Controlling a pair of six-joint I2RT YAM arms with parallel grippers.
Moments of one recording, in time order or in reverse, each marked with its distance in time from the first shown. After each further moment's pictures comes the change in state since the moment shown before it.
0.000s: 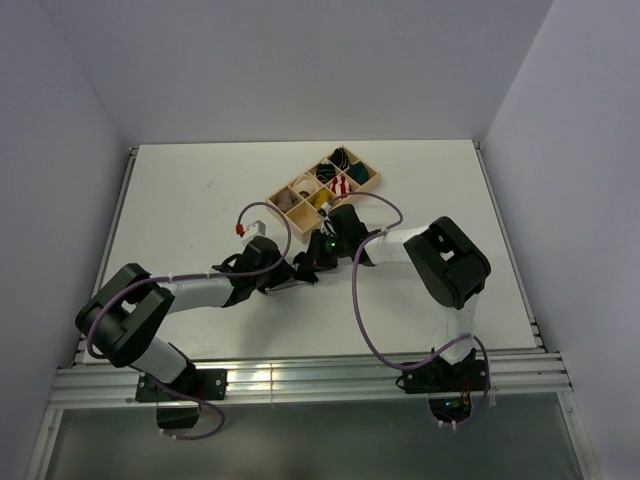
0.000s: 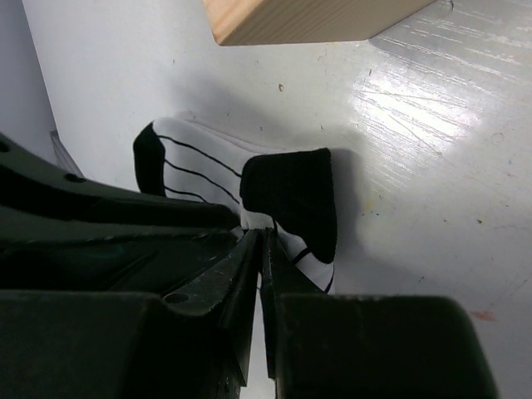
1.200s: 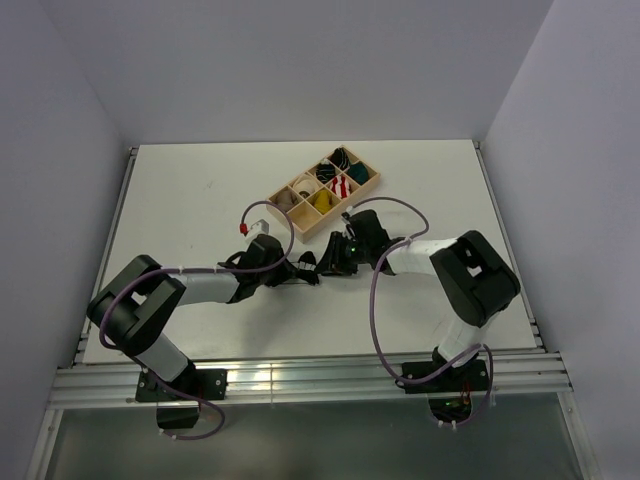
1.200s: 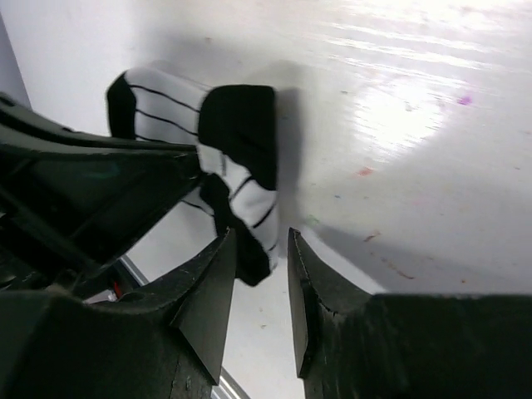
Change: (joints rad) left arm 0.006 0.087 0.030 0.043 0.025 -0.015; right arm -0.060 -0.198 -0.167 -0.037 0.077 0.012
